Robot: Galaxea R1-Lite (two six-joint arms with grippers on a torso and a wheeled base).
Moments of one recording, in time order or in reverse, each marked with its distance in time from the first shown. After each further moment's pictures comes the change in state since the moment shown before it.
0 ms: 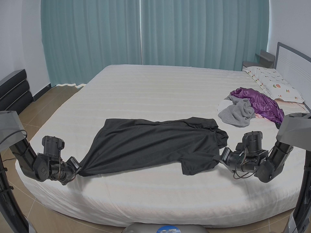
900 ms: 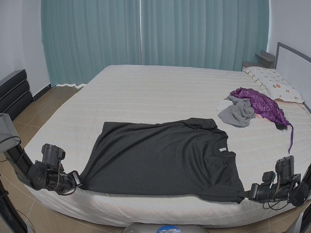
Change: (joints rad) left arm -0.062 -0.110 0.124 0.108 0.026 0.207; right arm -0.114 -0.376 0.599 0.042 0.115 -0.278
